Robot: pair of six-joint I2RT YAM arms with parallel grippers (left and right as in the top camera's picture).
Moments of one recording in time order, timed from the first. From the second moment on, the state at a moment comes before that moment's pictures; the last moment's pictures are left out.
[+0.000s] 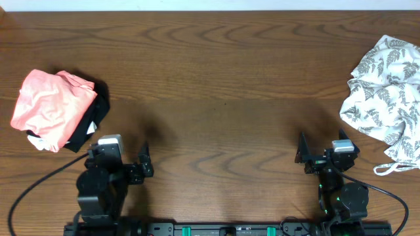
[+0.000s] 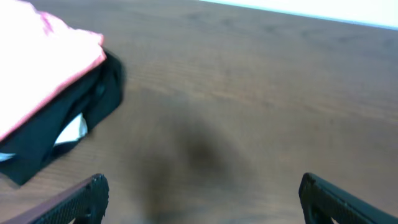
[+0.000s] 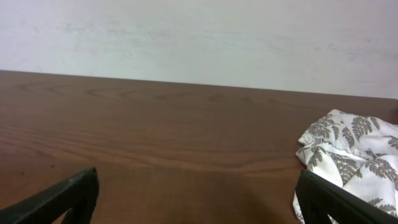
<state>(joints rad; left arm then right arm) 0.01 0.26 0.44 -0.66 0.04 -0.13 0.12 0.01 0.01 -0.07 0.05 0.00</state>
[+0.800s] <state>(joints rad) 0.00 0.01 0.01 0.03 -0.09 -0.13 0.12 0.01 0.01 -0.07 0.05 0.00</state>
